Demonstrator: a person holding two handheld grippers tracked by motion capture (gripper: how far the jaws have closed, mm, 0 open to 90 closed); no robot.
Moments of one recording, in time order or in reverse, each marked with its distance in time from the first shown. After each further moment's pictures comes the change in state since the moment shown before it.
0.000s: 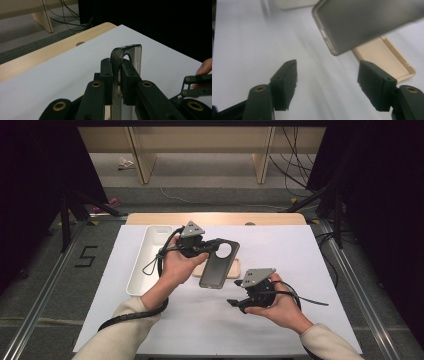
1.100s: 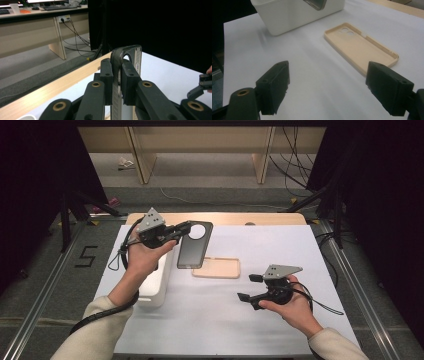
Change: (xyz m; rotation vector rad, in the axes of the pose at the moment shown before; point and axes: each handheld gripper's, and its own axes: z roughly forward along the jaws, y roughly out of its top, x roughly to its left) left arm 0.058 0.006 -0.063 -0.224 0.039 0.073; right arm -0.018 -0.030 -0.023 -0.187 -0.010 0.241
